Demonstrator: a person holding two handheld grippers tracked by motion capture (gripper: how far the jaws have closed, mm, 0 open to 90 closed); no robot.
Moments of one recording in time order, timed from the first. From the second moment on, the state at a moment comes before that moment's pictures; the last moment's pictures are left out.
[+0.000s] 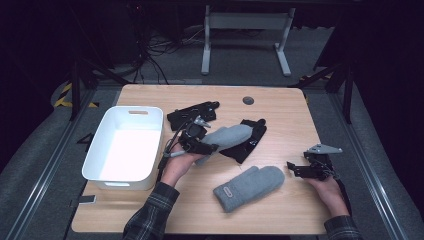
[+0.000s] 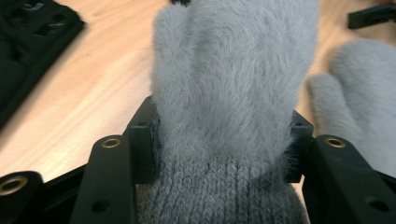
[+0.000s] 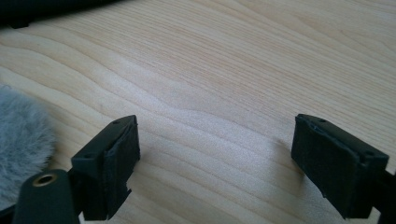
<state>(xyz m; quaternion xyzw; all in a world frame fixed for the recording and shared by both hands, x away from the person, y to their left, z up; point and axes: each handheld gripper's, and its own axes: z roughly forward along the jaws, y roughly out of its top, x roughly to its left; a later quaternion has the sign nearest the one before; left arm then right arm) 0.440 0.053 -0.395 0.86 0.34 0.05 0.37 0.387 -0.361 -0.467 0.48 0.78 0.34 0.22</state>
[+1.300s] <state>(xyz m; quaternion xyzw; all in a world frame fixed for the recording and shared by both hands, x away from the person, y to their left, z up) 0.352 -0.029 -0.414 0.89 0.28 0.01 0.35 0.387 -0.361 -0.467 0.48 0.78 0.34 0.22</state>
